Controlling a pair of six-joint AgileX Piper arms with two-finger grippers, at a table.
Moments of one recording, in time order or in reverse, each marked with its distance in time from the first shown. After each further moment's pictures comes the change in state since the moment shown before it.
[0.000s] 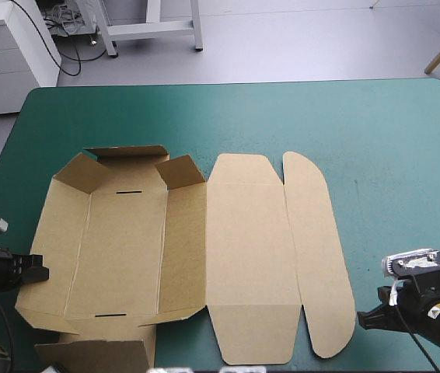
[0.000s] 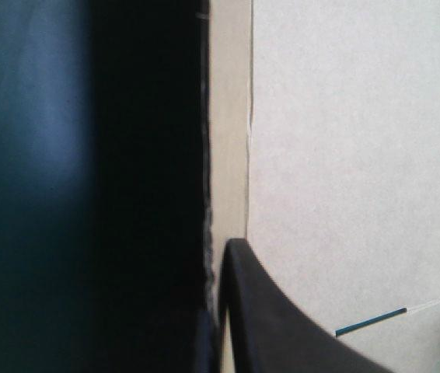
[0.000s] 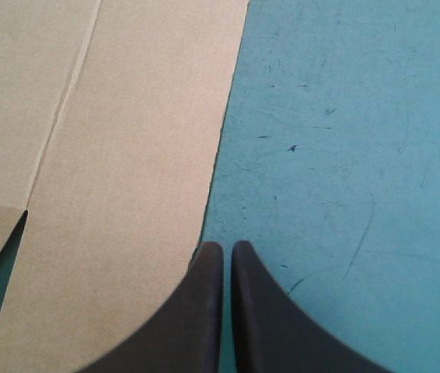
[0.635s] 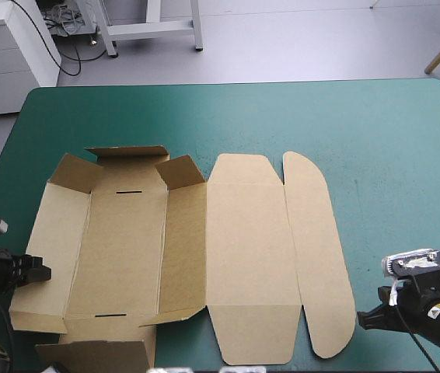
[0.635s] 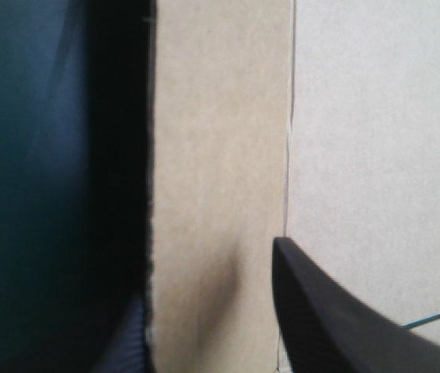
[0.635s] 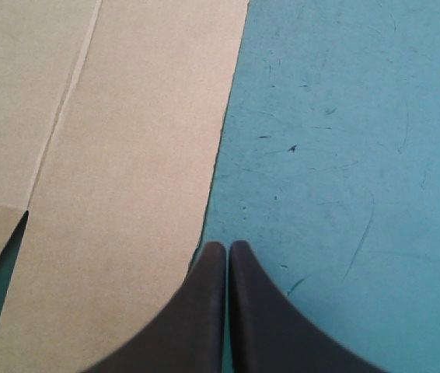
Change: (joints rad) left arm -0.011 0.001 0.000 0.027 -0.042 0.003; right arm 0.000 0.000 0.000 0.000 0.000 0.000
